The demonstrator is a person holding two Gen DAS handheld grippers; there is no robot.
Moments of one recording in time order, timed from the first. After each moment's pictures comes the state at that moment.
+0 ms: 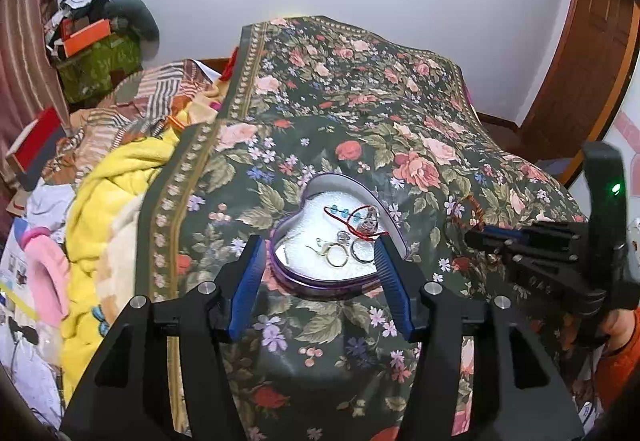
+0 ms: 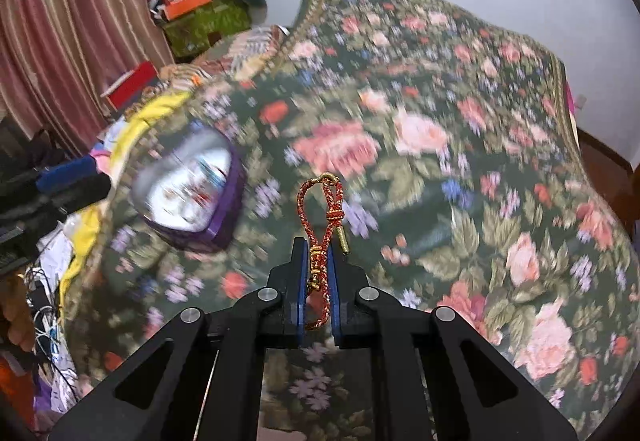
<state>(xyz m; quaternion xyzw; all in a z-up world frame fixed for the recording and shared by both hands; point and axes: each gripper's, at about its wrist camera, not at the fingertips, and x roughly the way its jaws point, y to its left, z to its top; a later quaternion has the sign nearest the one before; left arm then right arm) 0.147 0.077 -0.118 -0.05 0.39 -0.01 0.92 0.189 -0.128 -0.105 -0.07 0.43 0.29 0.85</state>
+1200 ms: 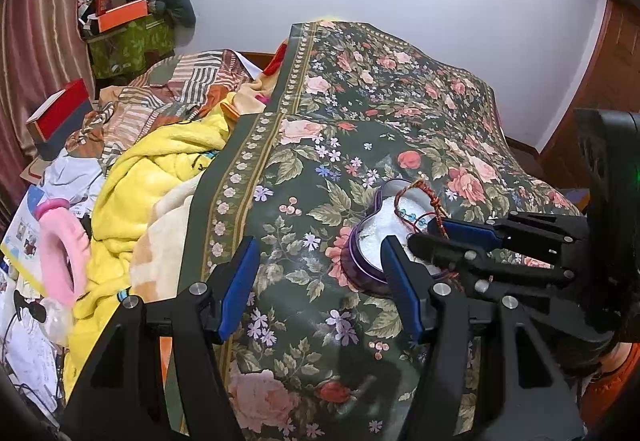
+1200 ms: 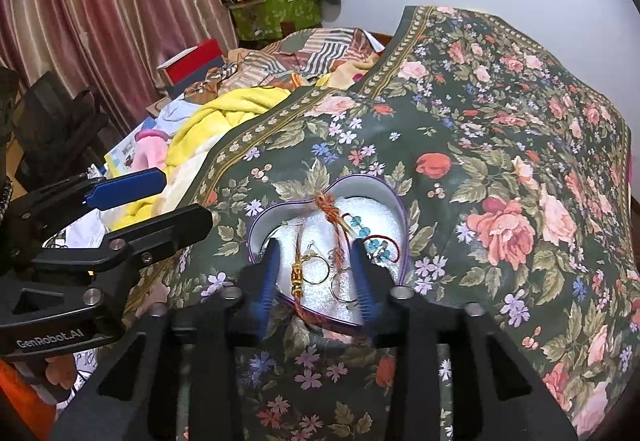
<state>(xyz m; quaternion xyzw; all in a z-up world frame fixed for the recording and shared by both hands) 0.139 0.127 -0.124 -0.09 0.39 0.03 0.92 0.178 -0.031 -0.108 -0.11 0.41 0.37 0.82</state>
